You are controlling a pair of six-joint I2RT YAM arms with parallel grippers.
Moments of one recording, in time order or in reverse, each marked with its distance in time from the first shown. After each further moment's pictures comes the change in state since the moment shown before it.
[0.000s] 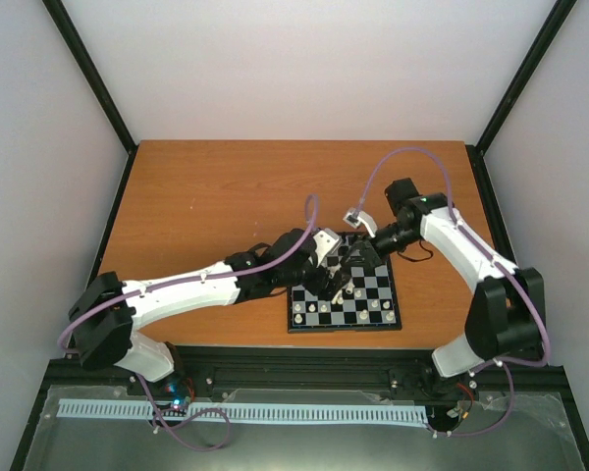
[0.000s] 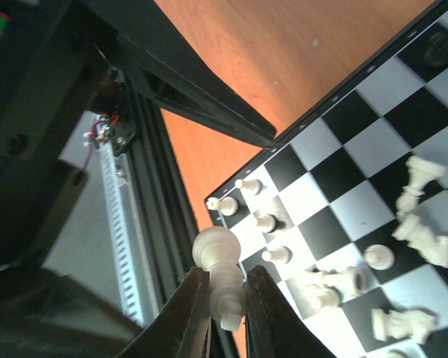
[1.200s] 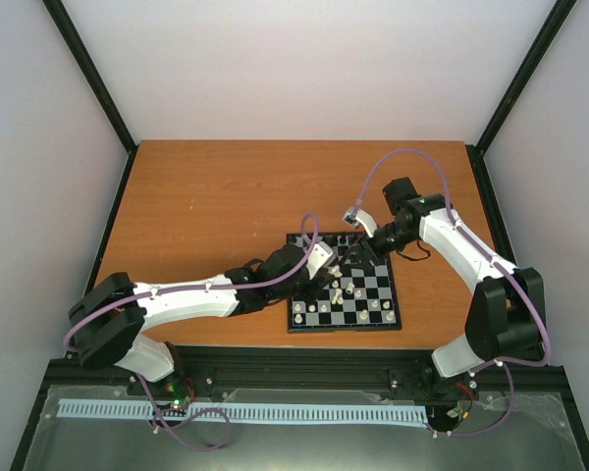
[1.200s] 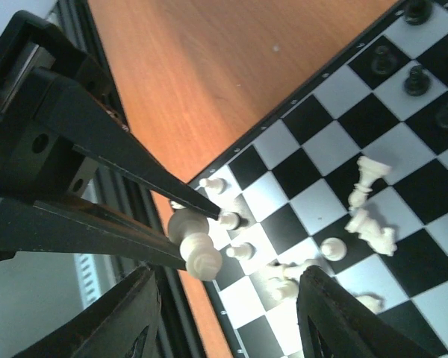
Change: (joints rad) left arm 0.000 -0.009 -0.163 0.232 -0.009 0.057; right arm 0.005 -0.042 -0.011 0.061 0.103 0.028
